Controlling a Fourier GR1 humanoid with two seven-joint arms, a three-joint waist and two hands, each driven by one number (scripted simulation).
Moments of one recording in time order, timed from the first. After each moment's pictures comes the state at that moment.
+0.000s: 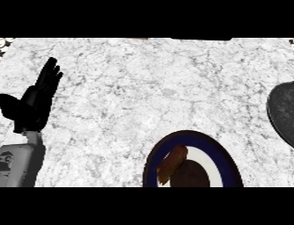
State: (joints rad) left arm -0.27 0.18 0.09 -1.47 0.00 0.04 0.10; right arm -0.18 -0.73 -0.22 -1.19 0.36 -0.12 -0.40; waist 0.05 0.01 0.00
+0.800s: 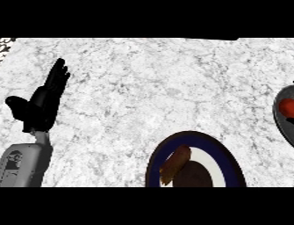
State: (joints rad) left arm -0.28 0.15 0.07 -1.45 -0.01 0.04 0.07; right arm -0.57 -0.68 -0.20 -0.41 0.43 0.03 -0.62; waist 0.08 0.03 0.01
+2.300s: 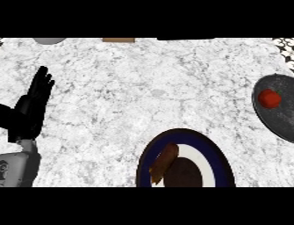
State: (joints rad) left arm -0.21 0.18 0.13 -1.48 0.00 0.06 0.07; right arm -0.35 -0.99 -0.42 -0.28 0.15 0.51 -0.90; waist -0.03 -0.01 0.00
